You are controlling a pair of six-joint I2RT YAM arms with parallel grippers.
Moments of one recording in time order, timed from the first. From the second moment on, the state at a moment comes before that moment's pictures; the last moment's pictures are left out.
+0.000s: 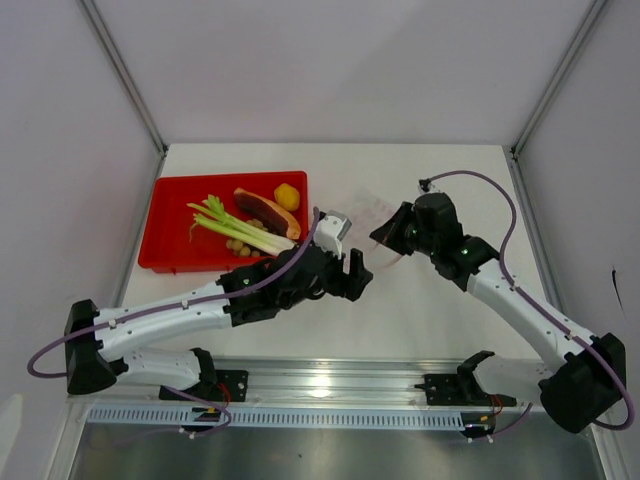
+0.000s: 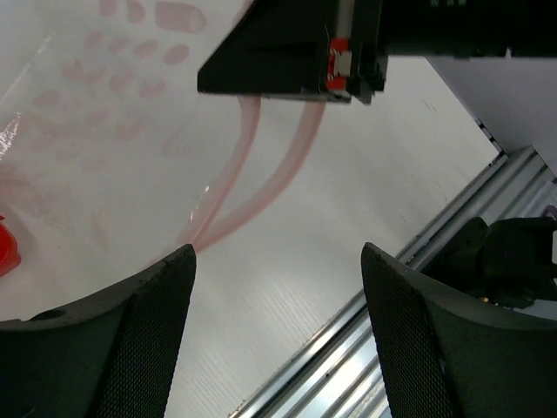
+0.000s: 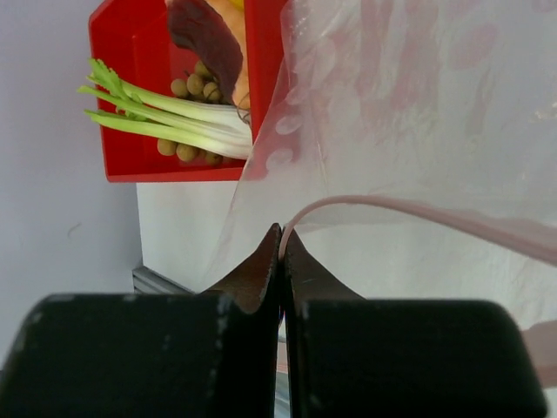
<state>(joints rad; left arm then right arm) -1.17 1.19 1.03 -0.24 -0.32 -0.49 0.52 1.17 0.97 -0.31 -0.10 0.88</state>
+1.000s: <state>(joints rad) -1.22 1.30 1.03 -0.20 -0.48 -0.28 0.66 1.12 0.97 -0.41 0.06 0.99</state>
